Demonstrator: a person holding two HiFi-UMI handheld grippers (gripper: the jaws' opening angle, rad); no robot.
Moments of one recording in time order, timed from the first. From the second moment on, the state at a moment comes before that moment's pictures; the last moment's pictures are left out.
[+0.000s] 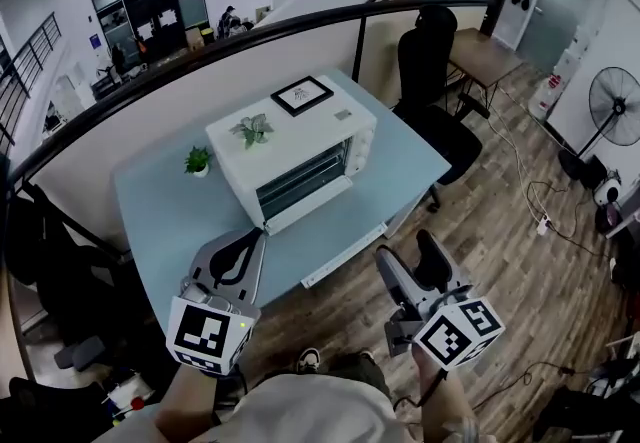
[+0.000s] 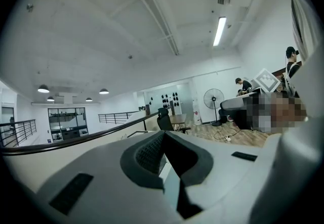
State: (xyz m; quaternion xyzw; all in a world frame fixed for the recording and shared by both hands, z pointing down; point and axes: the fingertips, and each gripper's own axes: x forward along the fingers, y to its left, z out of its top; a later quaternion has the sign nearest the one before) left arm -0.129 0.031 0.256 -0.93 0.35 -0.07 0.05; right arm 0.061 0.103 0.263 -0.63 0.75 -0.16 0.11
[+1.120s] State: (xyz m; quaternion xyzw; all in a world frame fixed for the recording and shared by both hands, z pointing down) left arm -0.056 -0.100 0.276 -0.78 0.61 -0.13 0.01; right arm 0.155 -0.129 0.320 -0.38 0.89 -0.26 0.02
